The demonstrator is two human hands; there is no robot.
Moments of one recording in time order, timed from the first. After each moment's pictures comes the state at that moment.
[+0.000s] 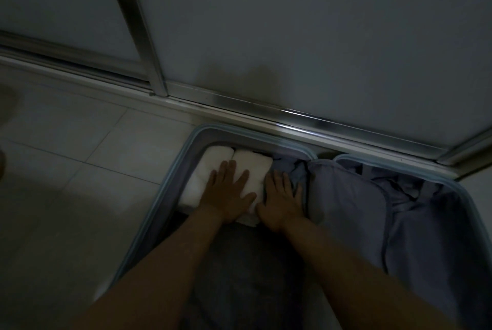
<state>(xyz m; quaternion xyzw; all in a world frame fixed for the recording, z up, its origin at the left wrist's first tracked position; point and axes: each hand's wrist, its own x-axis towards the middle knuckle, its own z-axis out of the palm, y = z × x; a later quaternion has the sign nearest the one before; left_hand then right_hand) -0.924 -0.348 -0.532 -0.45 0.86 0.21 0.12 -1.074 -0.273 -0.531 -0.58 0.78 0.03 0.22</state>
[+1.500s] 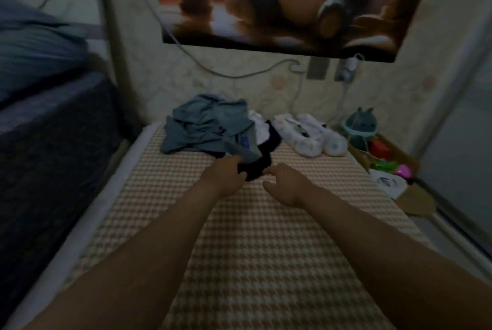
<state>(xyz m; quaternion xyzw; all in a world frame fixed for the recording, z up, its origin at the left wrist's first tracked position) -0.093 0.038 -0.113 -0.88 0.41 0.07 -0.22 -0.227 -0.097 -0.100 -0.96 0.21 0.00 0.18</state>
